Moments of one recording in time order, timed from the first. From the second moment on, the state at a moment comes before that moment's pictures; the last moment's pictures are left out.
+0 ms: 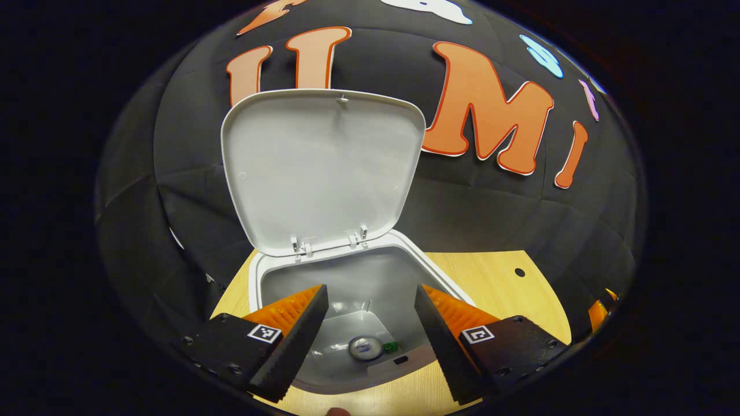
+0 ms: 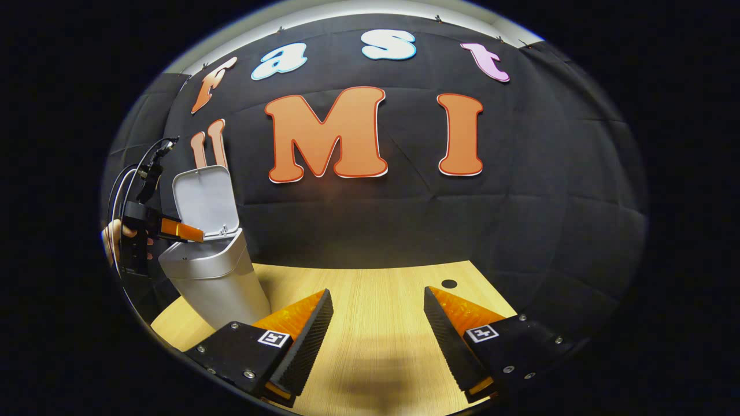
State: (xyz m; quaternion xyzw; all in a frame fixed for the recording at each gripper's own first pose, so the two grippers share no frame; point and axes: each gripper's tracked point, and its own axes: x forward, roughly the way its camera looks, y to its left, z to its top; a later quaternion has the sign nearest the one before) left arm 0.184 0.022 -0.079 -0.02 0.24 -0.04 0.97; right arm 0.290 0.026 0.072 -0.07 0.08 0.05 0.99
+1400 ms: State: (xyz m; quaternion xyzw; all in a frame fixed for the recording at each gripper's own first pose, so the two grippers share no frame) left arm 0.164 0.048 0.105 0.05 0.13 -0.06 0.99; right arm 0.284 0.045 0.058 -0.05 0.09 0.07 0.99
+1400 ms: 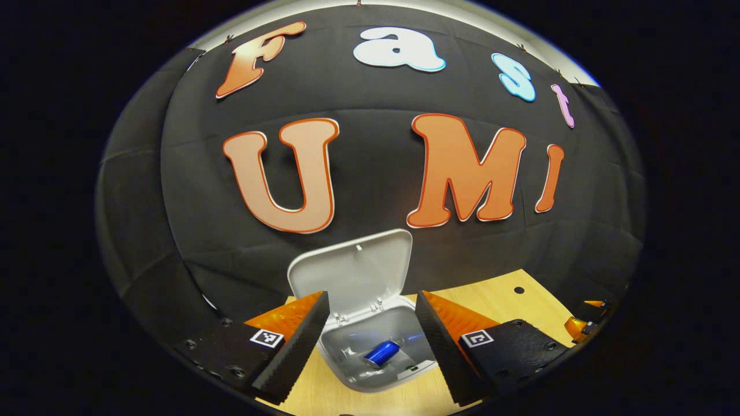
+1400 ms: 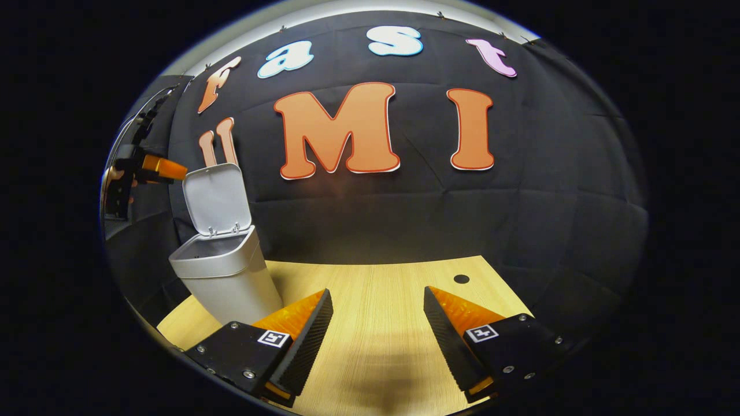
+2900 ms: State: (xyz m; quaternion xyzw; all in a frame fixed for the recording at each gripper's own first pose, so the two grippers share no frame) left arm 0.309 0.092 0.106 0.05 0.27 -0.06 0.96; right arm 0.277 0.031 0.032 -0.03 0.13 0.05 0.99
